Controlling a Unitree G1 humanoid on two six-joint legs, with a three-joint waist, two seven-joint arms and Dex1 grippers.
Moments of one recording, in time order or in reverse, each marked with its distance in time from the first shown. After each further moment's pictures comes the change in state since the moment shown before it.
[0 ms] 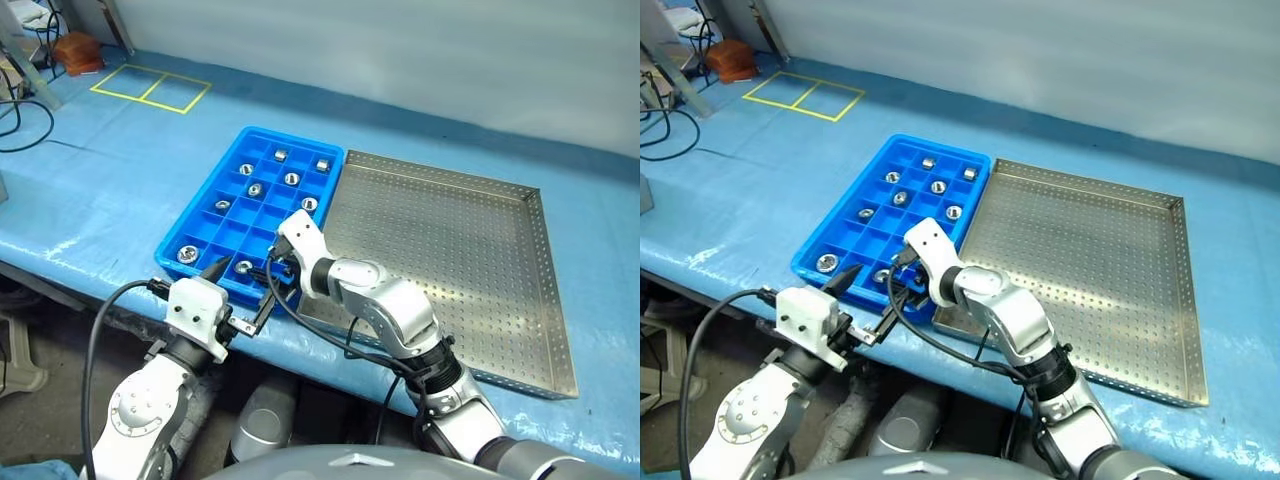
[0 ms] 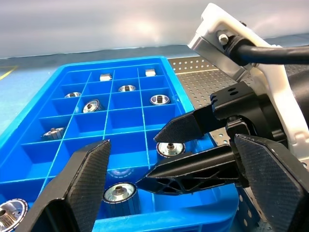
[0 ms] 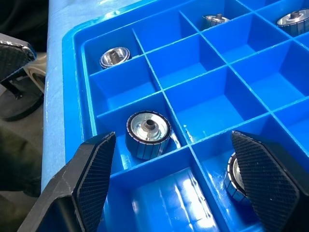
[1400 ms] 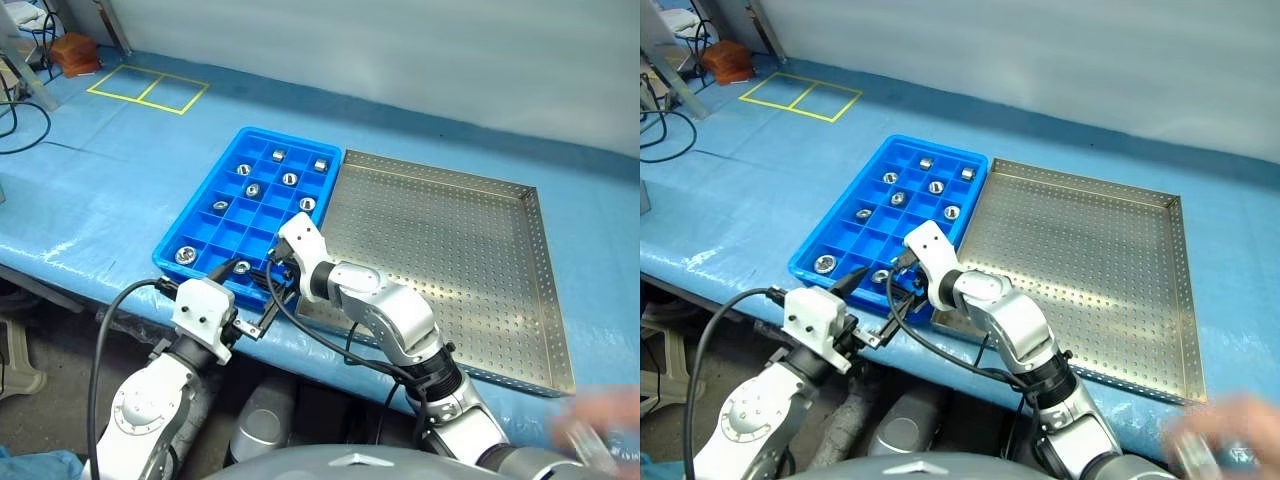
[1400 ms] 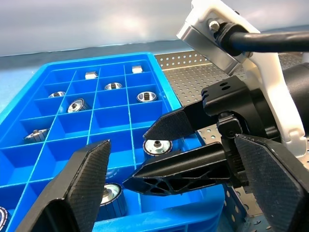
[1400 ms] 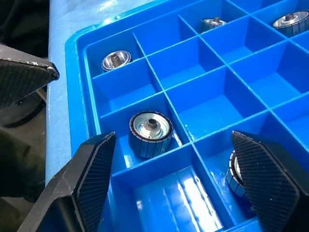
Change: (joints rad) left arm -0.010 0.011 -0.026 0.000 0.003 0.009 -0.007; right arm 0.033 0.006 0.005 -0.031 0.000 -0.010 -0.015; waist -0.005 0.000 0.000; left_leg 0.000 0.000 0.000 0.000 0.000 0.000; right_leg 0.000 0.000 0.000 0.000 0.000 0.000
